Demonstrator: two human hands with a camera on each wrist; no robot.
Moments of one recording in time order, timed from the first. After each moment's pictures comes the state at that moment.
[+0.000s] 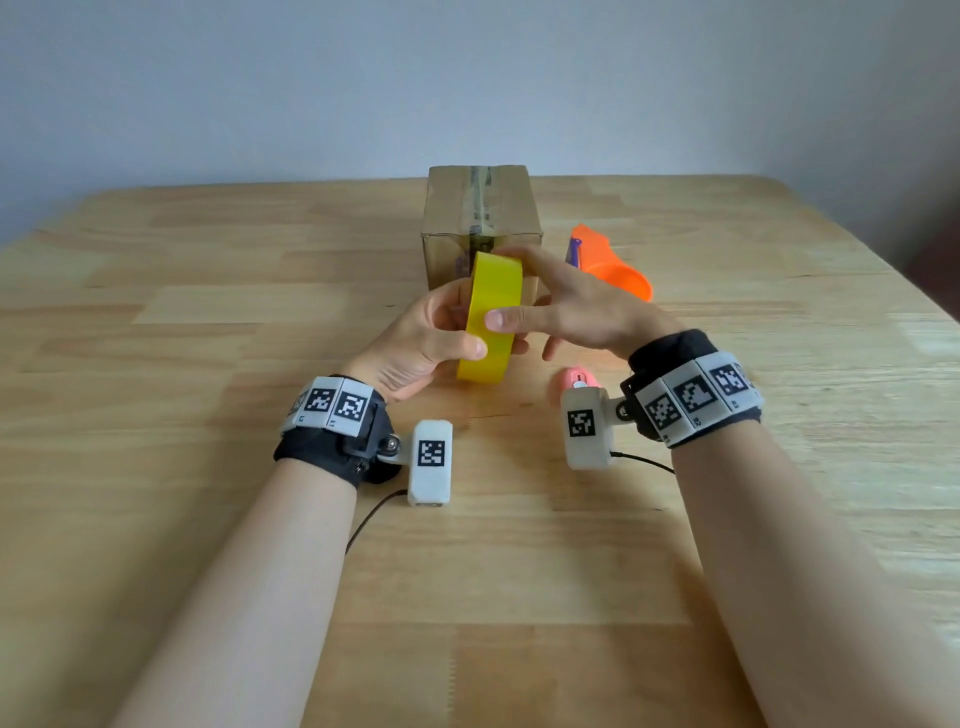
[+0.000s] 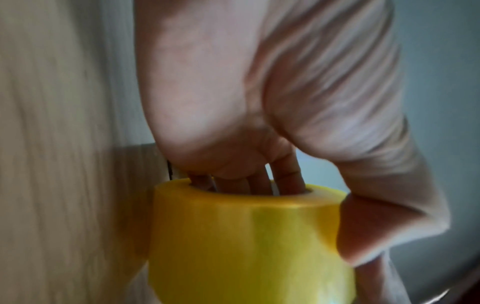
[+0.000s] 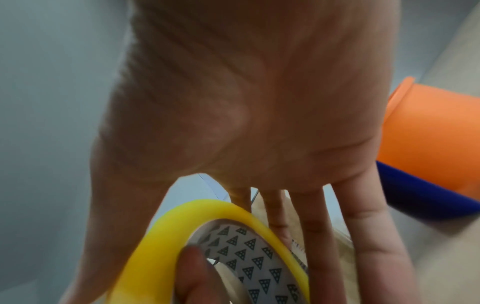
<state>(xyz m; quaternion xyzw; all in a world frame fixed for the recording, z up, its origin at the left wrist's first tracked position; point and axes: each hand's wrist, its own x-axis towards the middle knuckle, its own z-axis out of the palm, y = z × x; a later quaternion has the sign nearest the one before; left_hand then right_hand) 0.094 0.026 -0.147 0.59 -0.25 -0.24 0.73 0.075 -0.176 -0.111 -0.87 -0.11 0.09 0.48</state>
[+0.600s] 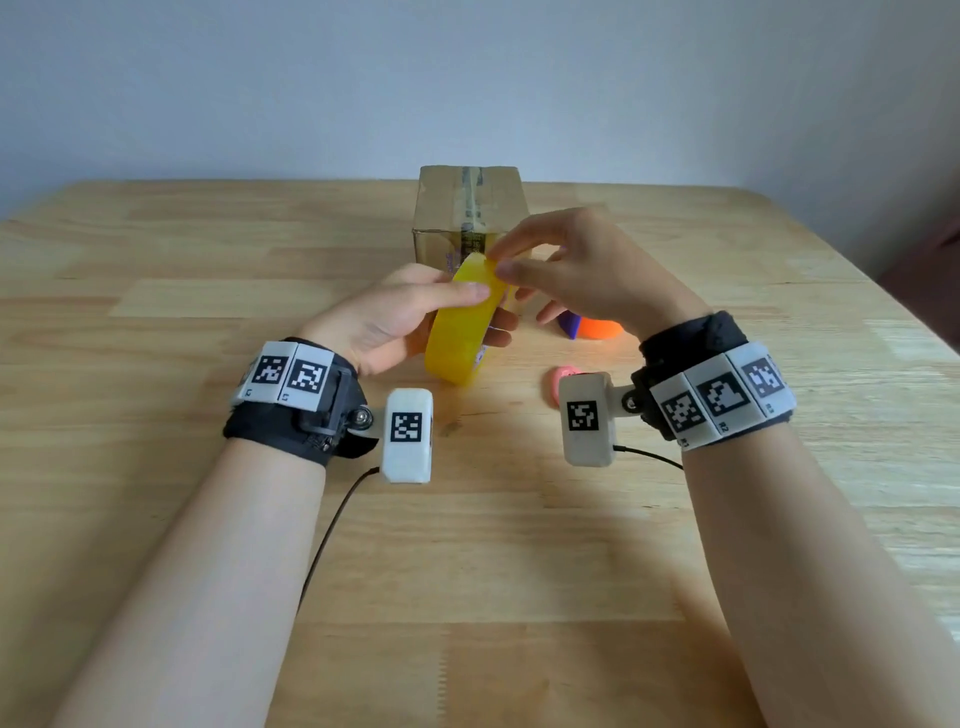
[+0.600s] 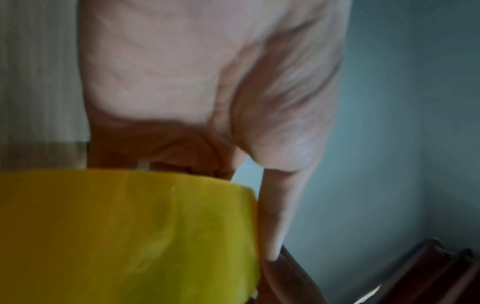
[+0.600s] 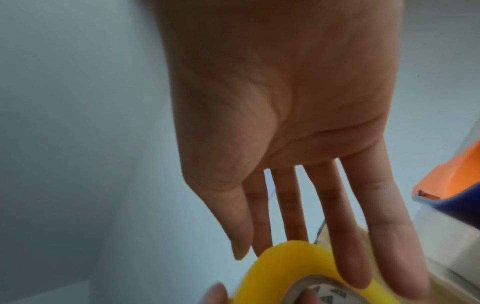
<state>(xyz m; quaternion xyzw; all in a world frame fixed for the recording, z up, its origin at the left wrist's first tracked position) 0.099 0.033 -0.114 0.66 -0.19 -0.29 0.67 0.055 -0.171 -0.071 -0.90 -0.09 -0.04 0.43</state>
